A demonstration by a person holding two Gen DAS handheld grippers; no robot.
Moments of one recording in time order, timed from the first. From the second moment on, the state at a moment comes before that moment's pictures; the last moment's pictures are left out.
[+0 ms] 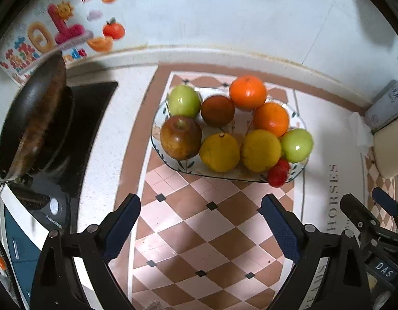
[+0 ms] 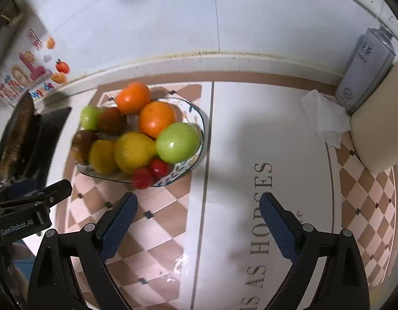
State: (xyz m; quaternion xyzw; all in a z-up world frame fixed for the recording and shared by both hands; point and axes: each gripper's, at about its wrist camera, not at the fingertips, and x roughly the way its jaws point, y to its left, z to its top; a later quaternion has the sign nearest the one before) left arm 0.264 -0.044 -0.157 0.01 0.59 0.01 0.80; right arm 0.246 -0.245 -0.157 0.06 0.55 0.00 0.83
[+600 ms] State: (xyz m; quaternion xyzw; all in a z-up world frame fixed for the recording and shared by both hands) left arm 0.128 -0.024 -0.013 0.03 0.46 -0.03 0.89; right arm 0.080 -0.216 0.004 0.05 0.43 -0.03 0.90
